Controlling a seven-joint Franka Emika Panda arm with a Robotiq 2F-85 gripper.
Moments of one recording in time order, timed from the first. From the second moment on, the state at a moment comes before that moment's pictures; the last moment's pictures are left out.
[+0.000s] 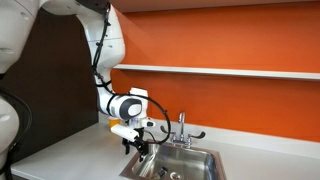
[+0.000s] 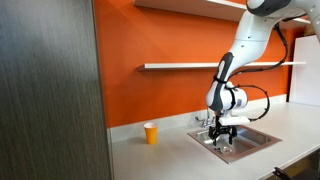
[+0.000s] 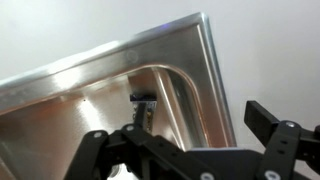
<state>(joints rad) -0.12 0.36 -0.07 -2.47 0.11 2.78 -0.06</state>
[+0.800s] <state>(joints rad) -0.01 0.15 -0.05 -2.75 0.10 2.85 -0.02</state>
